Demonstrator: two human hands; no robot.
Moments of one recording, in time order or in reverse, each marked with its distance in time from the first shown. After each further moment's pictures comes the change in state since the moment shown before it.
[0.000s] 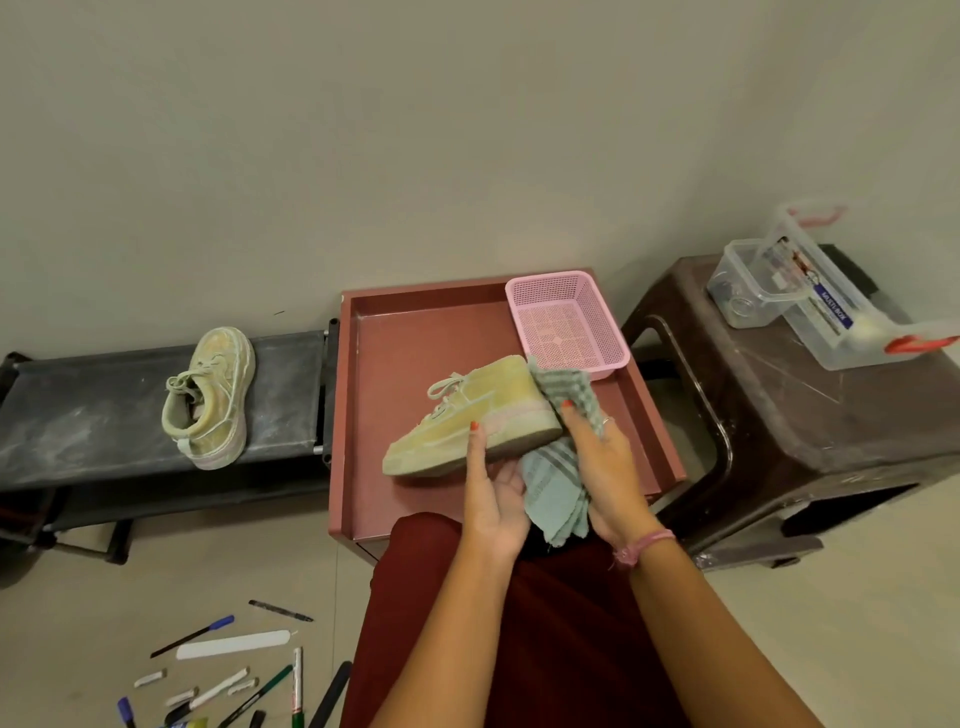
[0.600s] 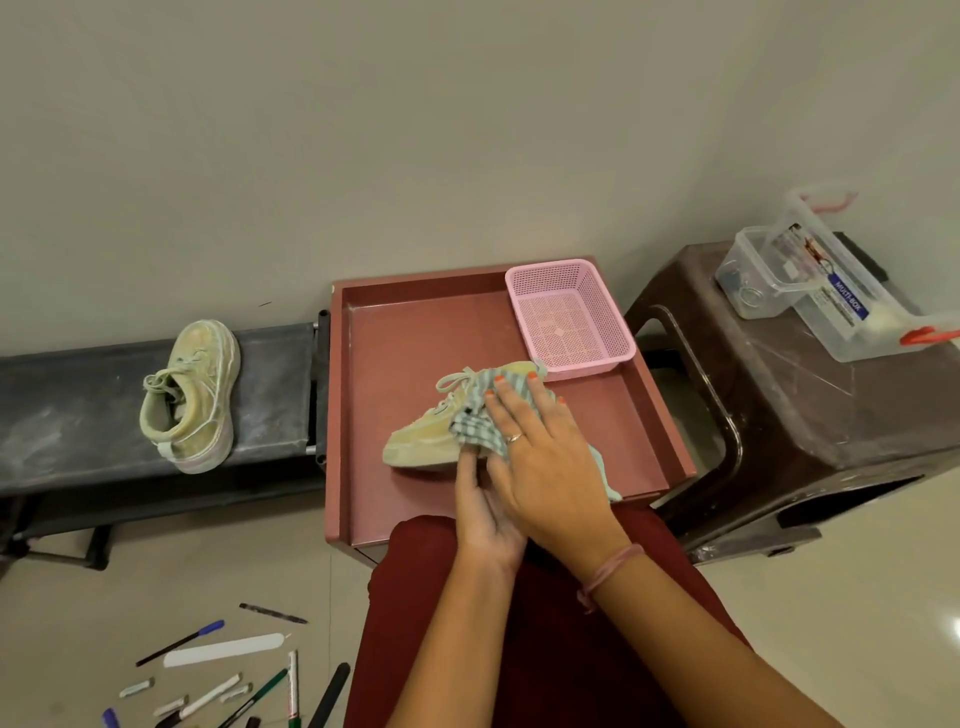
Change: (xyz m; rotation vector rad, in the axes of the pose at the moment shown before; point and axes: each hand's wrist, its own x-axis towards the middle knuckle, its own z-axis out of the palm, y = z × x) left_hand 0.008 0.008 -0.018 -0.156 -0.168 -0.037; right_hand -0.012 0.012 0.045 -1.509 -0.086 -0.808
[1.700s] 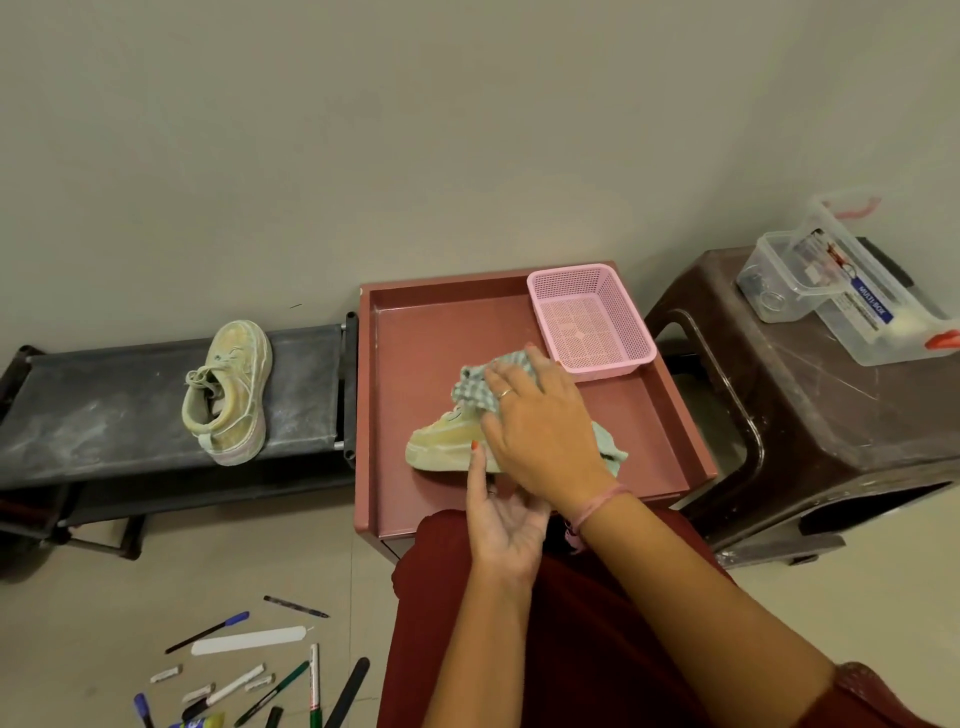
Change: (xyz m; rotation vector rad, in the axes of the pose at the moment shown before) left_hand -0.025 0.008 0.000 -0.077 0.180 0.046; right_hand 0.040 -0.024 -0.014 -0.106 -0.101 0.015
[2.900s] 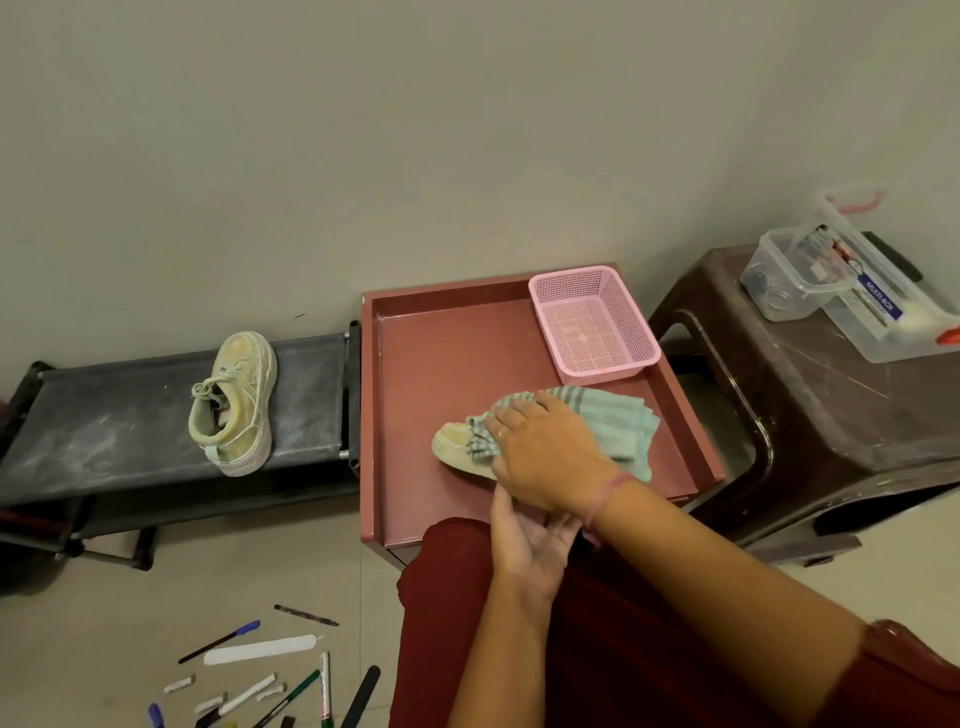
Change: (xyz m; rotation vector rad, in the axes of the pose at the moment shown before) left_hand -0.003 -0.016 -0.003 0.220 0.055 -0.048; right_hand 0.001 0.003 -0.008 -0.274 -0.385 -0.193
